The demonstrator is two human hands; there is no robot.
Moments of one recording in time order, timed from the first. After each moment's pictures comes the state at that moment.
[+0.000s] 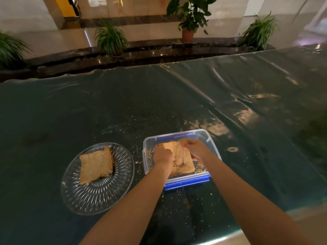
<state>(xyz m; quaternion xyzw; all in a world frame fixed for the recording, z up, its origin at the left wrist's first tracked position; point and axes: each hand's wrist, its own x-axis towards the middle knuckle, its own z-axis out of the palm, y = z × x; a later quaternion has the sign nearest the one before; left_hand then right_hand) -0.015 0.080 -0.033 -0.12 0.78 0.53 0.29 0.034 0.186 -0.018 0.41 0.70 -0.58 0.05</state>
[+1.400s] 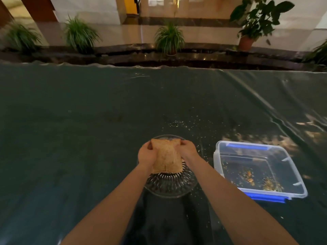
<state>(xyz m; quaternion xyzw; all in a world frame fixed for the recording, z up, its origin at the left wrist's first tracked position) -0.118 -0.188 -0.045 -0.20 0.76 0.59 0.17 -0.099 -0.057 -0.039 0.36 0.73 -0.58 0.09</state>
